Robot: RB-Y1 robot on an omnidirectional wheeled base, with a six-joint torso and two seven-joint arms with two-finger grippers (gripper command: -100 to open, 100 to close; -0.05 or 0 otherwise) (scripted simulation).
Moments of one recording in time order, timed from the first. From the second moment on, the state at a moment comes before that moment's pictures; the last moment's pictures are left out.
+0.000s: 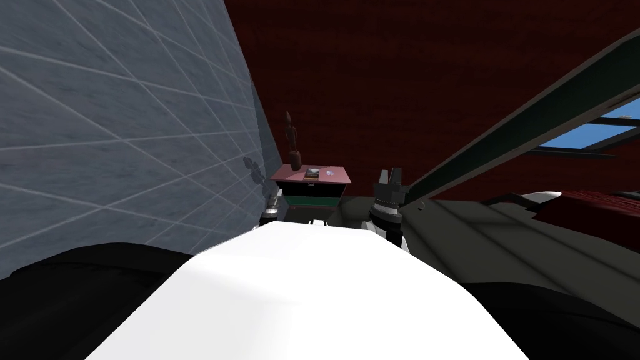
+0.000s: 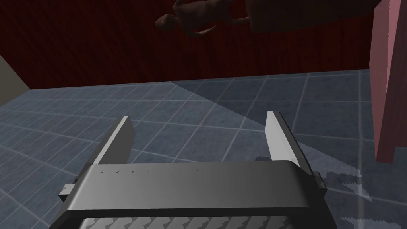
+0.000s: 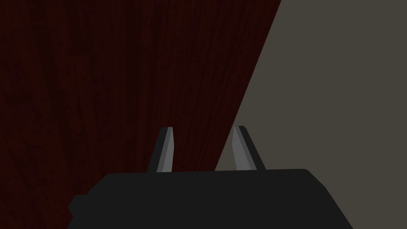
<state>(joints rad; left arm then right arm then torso) 0.43 0.17 0.07 -1.62 -0.04 -0.83 -0.01 0.51 -0.02 -0.01 -2.38 0.07 -0.56 -0.06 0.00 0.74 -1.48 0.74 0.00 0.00</state>
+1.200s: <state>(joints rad) 0.38 0.17 0.07 -1.30 -0.04 -1.01 -0.02 0.51 -0.02 -0.01 -2.38 0.07 -0.56 -0.06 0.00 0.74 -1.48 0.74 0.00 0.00</state>
